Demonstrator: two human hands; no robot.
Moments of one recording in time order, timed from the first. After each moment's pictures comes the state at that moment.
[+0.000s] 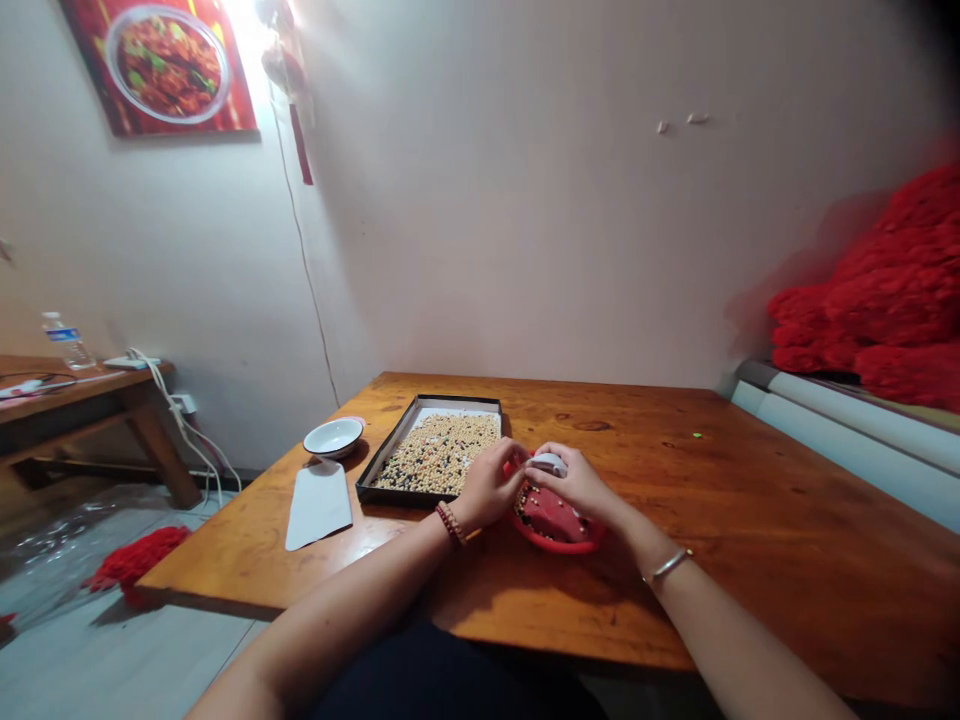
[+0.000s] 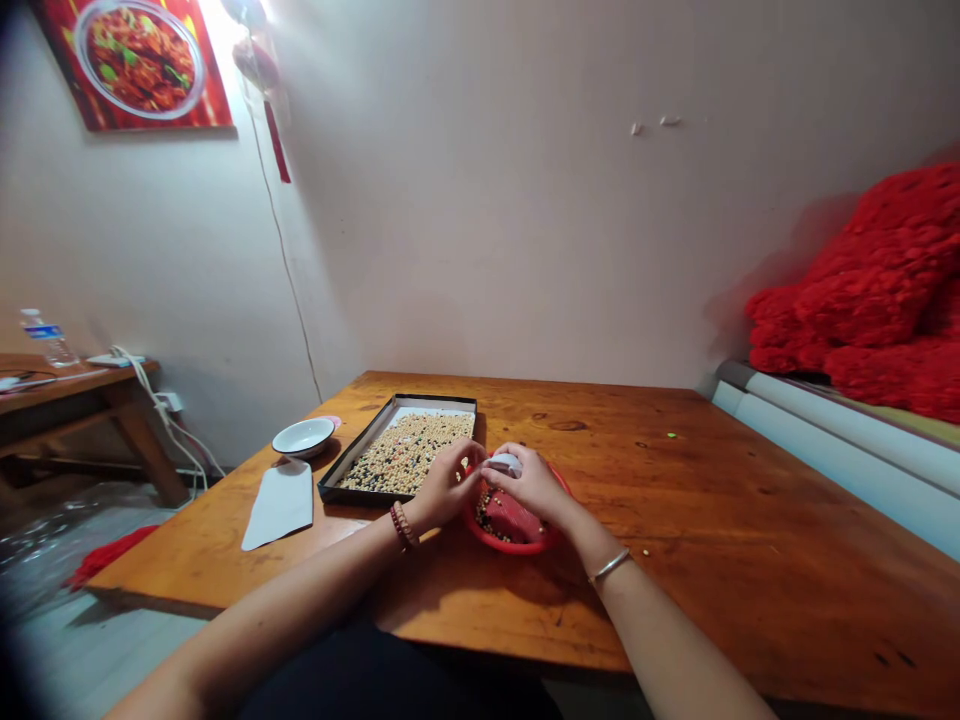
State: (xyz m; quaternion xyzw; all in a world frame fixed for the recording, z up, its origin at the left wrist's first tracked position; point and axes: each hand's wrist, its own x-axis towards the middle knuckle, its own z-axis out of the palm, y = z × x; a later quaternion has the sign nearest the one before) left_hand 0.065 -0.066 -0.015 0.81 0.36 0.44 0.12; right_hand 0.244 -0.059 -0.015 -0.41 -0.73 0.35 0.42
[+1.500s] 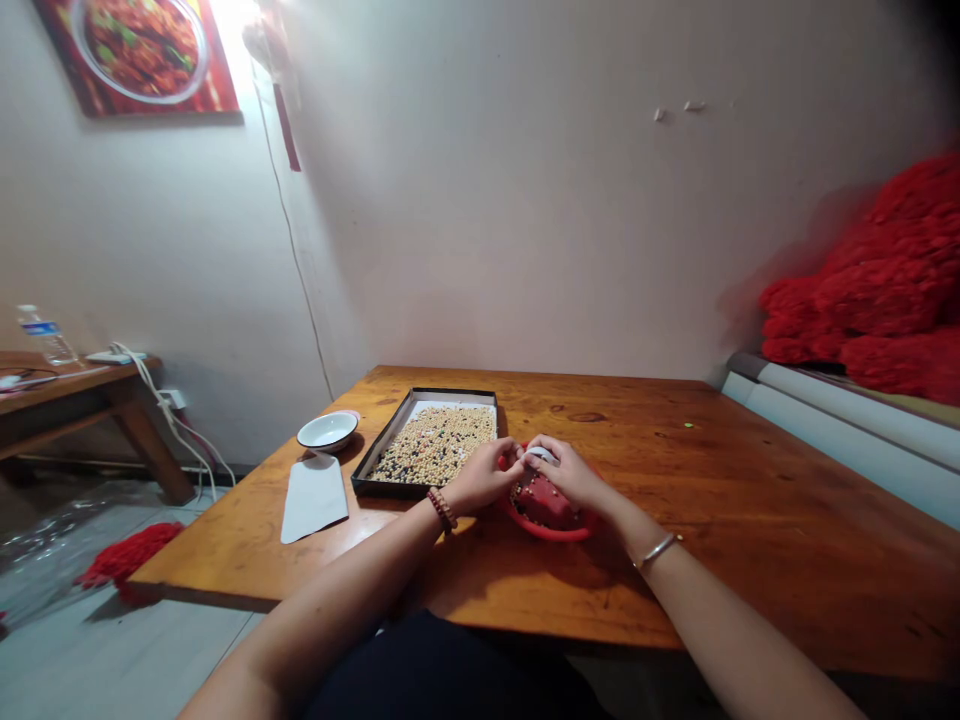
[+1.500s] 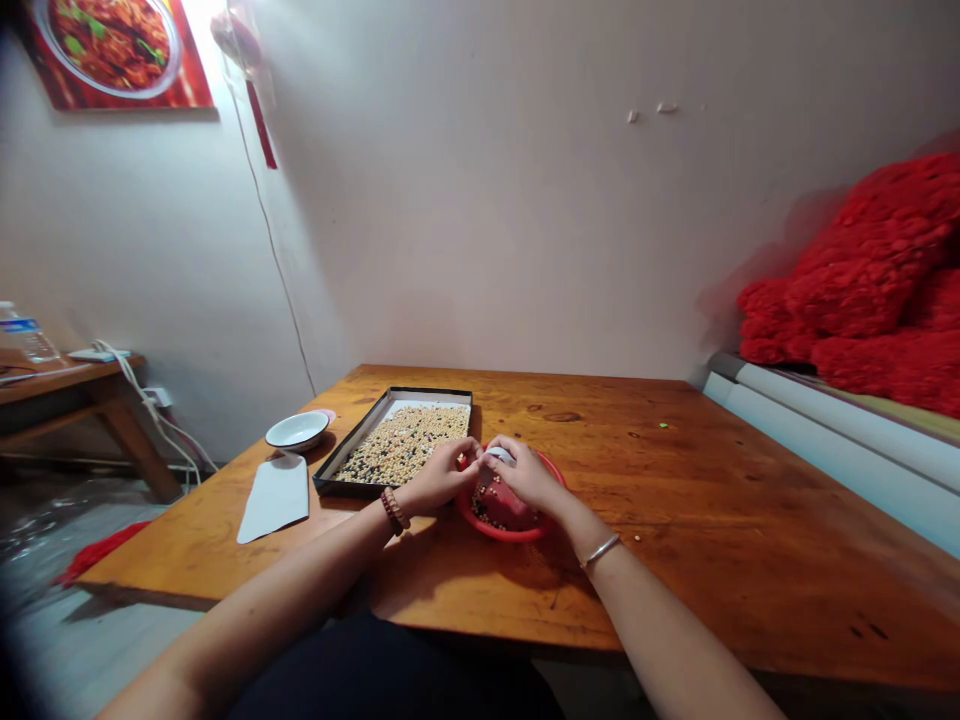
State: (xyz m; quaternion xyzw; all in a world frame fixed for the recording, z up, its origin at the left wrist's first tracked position) left_hand 0.062 -0.057 -0.010 0.83 0.38 0.35 0.22; right_hand 0.244 -0.051 -0.025 -0.37 -0.76 0.32 0.43
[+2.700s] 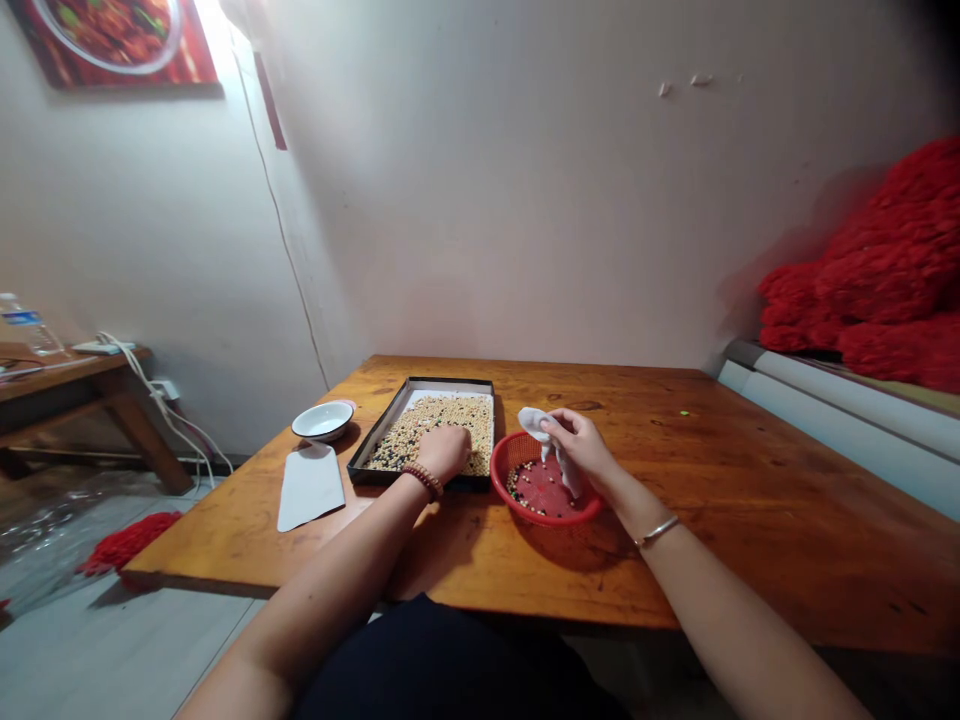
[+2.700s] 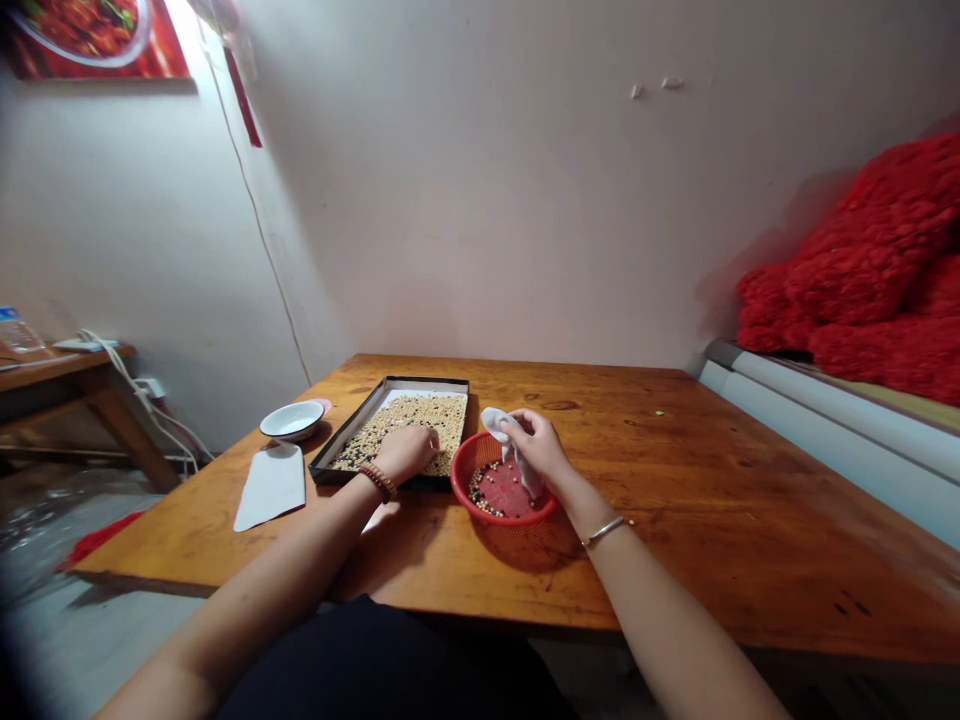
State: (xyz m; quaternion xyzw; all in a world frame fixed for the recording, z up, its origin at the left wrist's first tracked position) left_hand 0.022 -0.033 -0.005 0.77 0.64 0.07 -0.01; right_hand 0.255 -0.043 -0.016 -0.43 -0.59 0.41 0.55
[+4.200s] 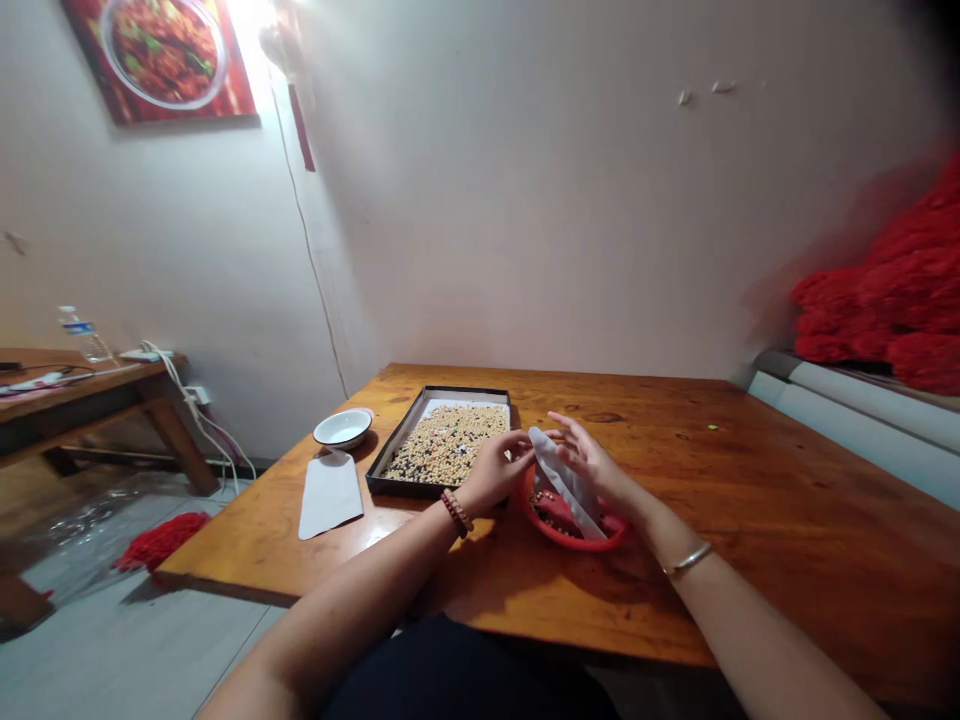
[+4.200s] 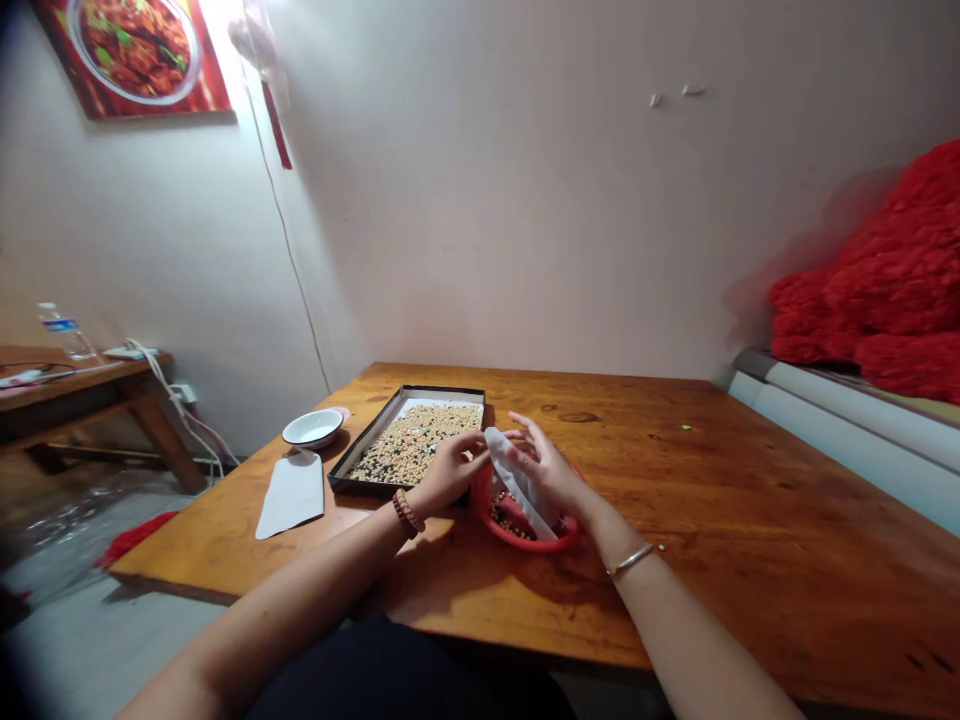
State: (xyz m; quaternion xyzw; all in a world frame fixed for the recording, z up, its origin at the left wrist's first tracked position) left_hand 0.064 -0.056 -0.011 0.77 0.36 0.47 0.24; right_hand 0.251 -0.054 -0.021 -0.33 -0.67 0.45 0.49
